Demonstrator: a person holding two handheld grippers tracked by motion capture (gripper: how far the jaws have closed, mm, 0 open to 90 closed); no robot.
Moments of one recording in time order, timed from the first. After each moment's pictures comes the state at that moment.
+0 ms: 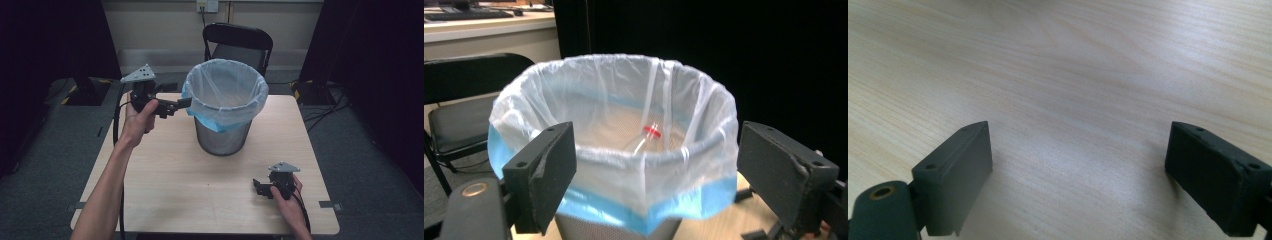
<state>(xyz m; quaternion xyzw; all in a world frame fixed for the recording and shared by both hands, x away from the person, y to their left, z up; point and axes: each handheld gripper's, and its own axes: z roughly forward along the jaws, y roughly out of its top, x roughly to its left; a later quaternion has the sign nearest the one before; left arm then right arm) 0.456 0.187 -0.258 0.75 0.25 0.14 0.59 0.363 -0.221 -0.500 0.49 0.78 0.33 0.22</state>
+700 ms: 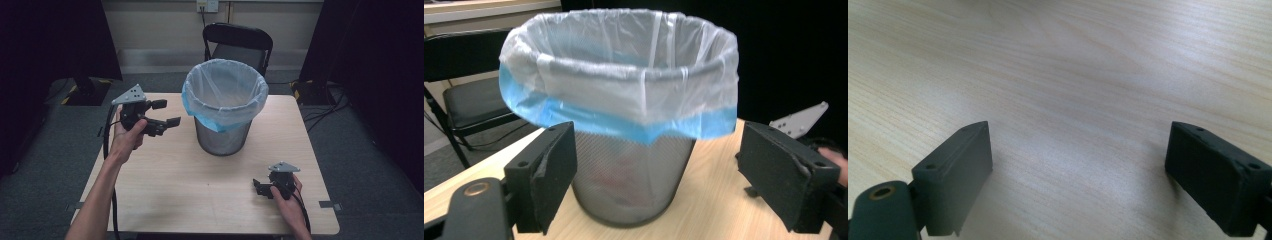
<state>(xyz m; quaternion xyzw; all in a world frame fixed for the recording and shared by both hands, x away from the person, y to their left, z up) 0.428 0.212 -0.292 0.77 0.26 0.16 0.56 0.363 -0.221 -0.500 0.49 0.78 0.33 0.22</state>
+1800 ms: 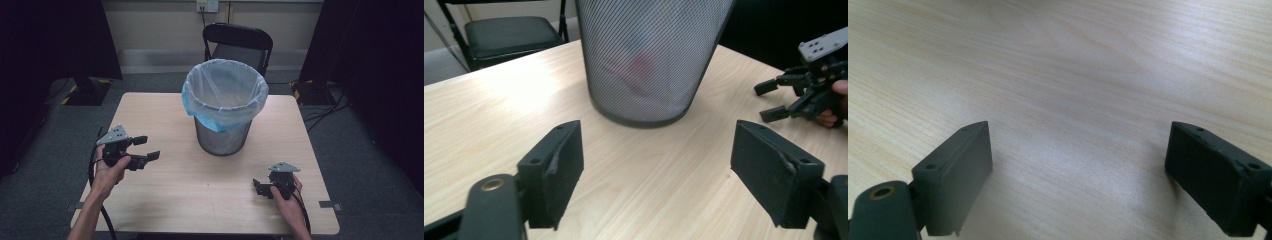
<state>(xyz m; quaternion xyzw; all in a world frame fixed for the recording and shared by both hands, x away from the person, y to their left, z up) 0.379 0.268 -0.378 0.78 0.32 0.15 0.51 0.363 -0.221 -0.500 0.49 0.78 0.33 0.22</state>
